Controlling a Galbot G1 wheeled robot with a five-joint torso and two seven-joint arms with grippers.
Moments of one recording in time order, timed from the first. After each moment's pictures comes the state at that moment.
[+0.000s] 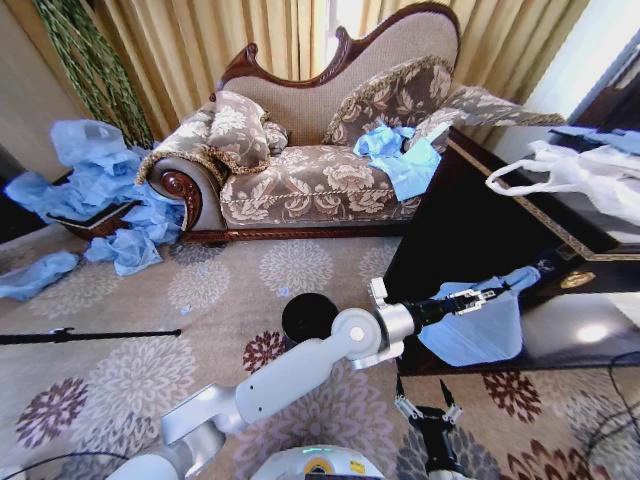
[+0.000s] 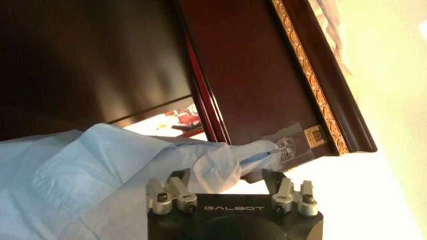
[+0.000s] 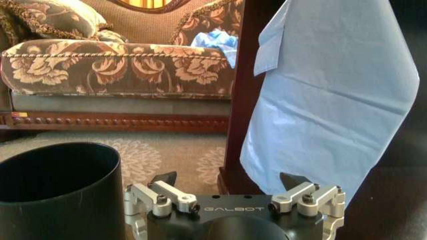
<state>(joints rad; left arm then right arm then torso) 0.50 -1.45 0.47 -1.80 -1.70 0.25 -0.15 -2.00 1.61 0.56 2.11 -0.04 0.30 0.06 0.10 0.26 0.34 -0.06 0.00</state>
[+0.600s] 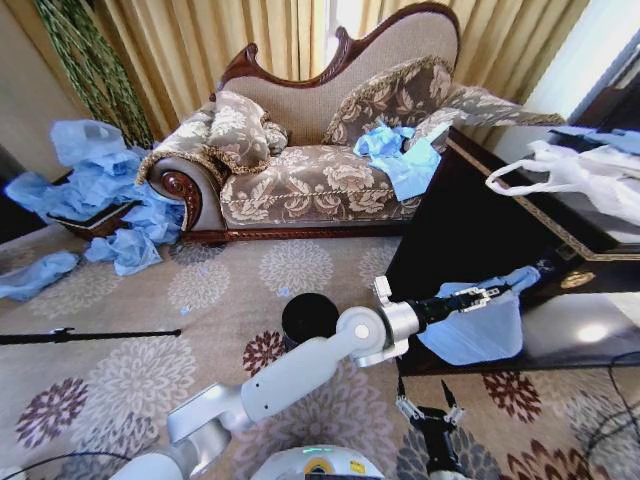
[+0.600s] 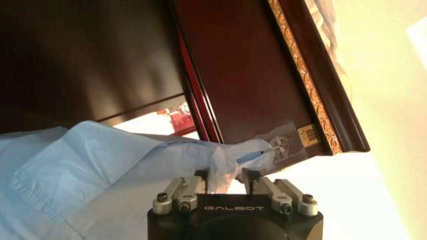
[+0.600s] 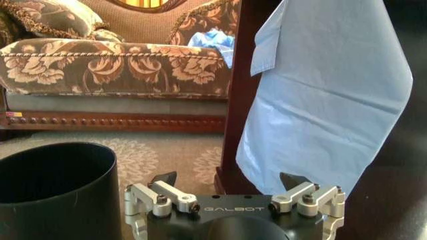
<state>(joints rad) 0.50 -1.46 0.48 -1.78 -1.70 0.26 -0.12 -2.00 1.61 0.56 2.11 -0.04 0.30 0.07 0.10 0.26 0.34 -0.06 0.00</state>
